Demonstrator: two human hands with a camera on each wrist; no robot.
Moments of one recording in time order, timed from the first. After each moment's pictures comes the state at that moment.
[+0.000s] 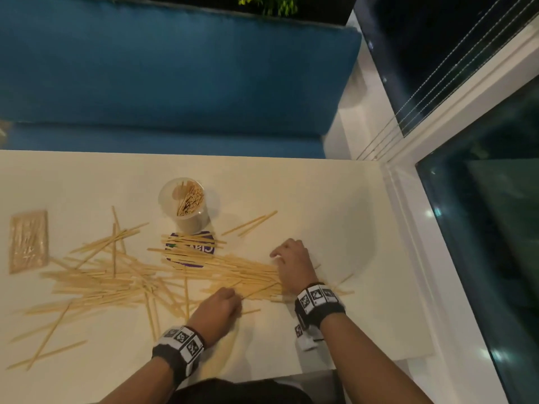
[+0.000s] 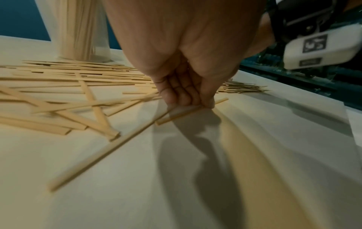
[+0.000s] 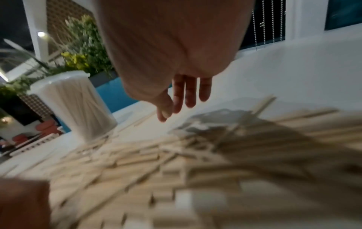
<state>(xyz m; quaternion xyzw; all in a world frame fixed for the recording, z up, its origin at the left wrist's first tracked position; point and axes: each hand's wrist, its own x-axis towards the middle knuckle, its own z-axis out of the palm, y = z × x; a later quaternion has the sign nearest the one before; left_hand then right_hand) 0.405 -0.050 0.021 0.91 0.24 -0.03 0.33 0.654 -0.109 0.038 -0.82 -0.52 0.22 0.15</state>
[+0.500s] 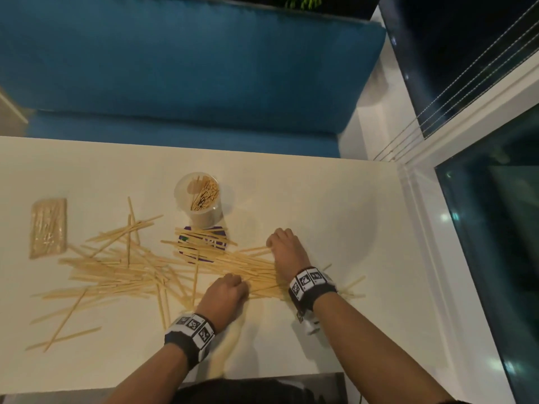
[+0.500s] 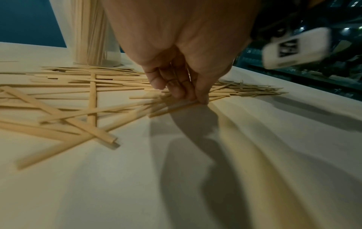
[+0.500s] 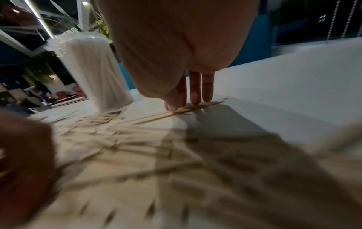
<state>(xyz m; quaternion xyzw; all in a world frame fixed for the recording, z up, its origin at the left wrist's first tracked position) 0.409 -0.036 0.018 0.93 0.25 0.01 0.27 0.640 -0.062 0.027 -0.77 -0.60 0.21 0.03</state>
